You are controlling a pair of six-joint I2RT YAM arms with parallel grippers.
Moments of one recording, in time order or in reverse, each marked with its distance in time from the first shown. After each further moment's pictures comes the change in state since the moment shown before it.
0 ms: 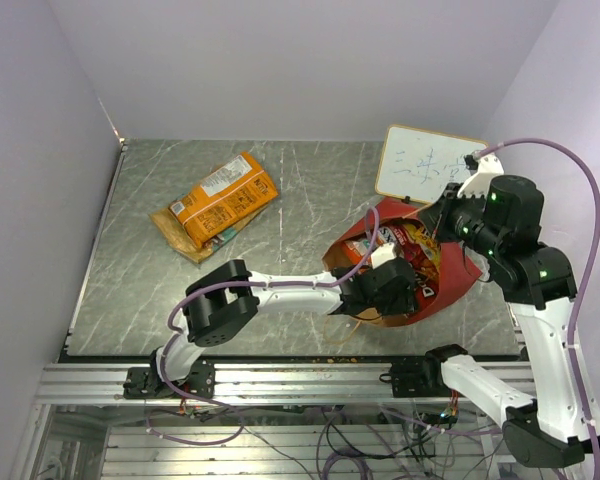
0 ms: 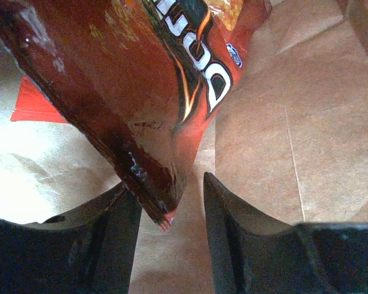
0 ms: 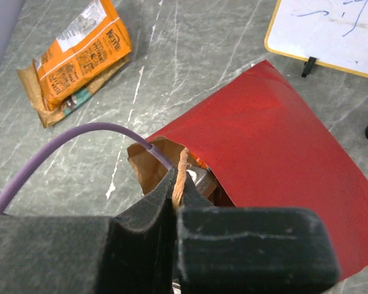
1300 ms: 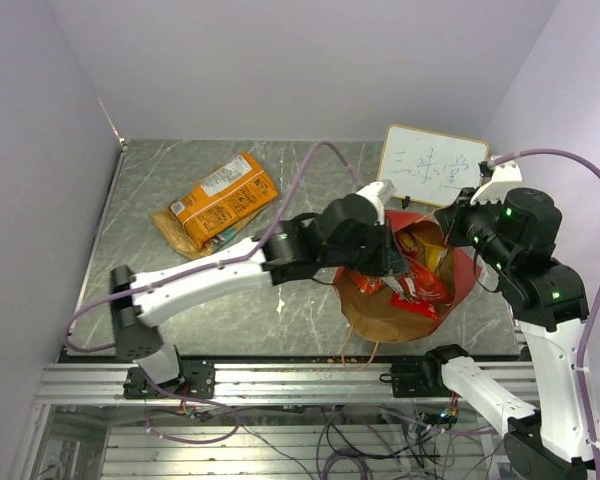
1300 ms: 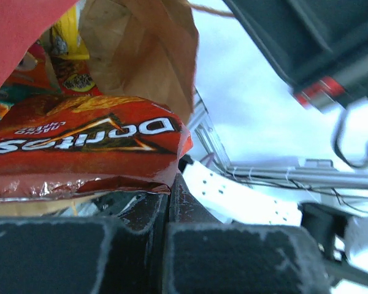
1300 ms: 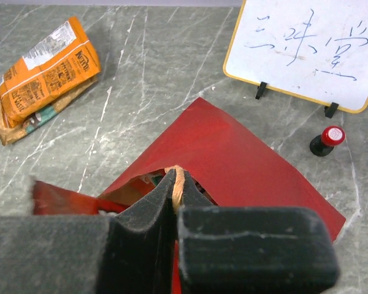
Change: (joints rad) left arm 0.061 -0.378 0.200 -0.329 0.127 0.288; right arm 0.000 -0.087 -0.012 0.016 0.114 -0.095
